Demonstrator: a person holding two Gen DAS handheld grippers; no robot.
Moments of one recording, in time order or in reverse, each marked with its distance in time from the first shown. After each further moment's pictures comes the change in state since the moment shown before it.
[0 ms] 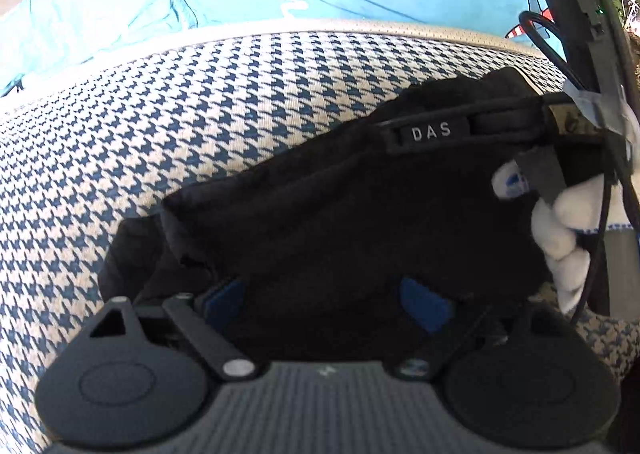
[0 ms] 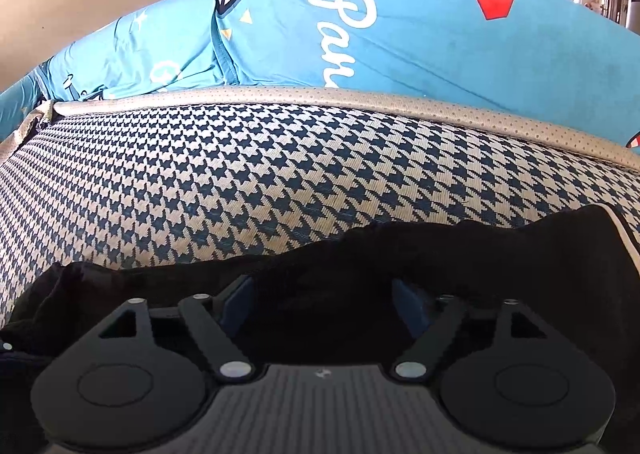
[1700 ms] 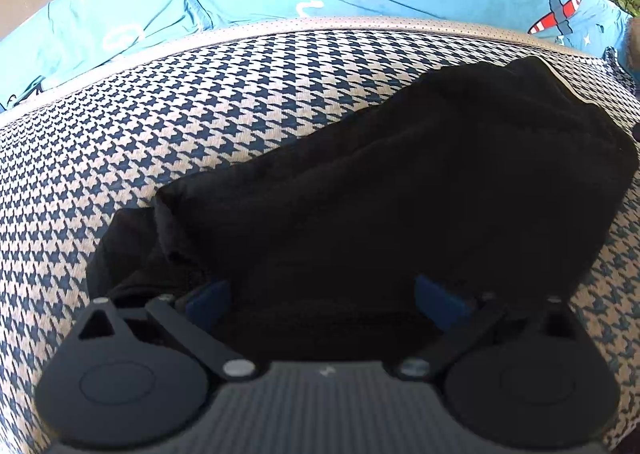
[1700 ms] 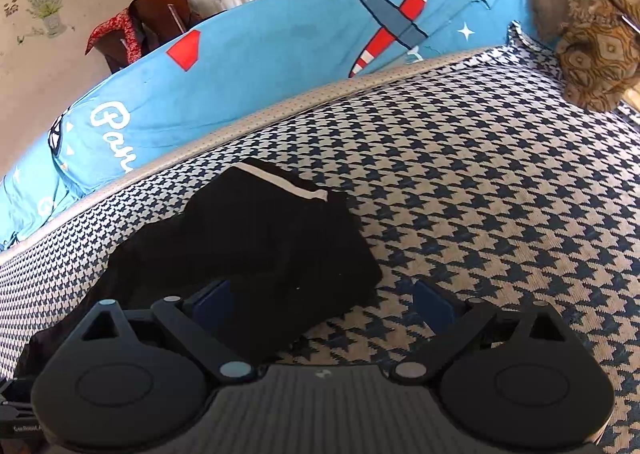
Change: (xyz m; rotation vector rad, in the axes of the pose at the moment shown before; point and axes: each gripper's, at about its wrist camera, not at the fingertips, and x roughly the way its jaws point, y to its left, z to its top) left arm 0.026 -0.015 -0.014 -0.007 -0.025 0.077; right arm -0.143 -0.183 -0.080 0.514 -0.068 -0.189
